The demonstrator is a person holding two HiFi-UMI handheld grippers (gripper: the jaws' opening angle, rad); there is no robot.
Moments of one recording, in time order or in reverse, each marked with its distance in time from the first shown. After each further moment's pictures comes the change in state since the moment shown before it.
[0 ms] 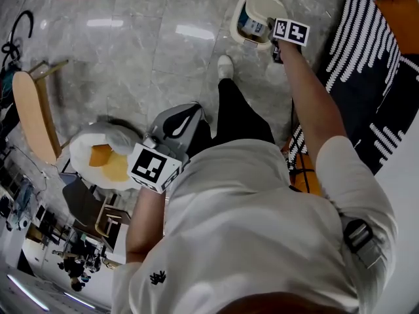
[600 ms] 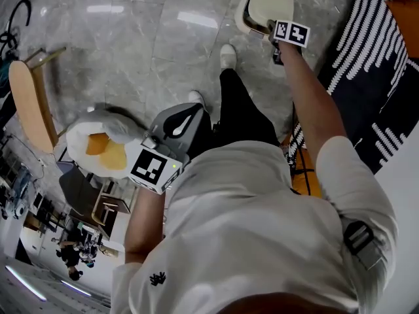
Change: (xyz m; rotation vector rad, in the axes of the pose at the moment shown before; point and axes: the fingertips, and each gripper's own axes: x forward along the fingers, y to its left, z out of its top) left arm 0.000 0.000 -0.026 -0.047 0.031 0.014; right arm 0.030 -0.001 -0.066 0.016 0.100 0.015
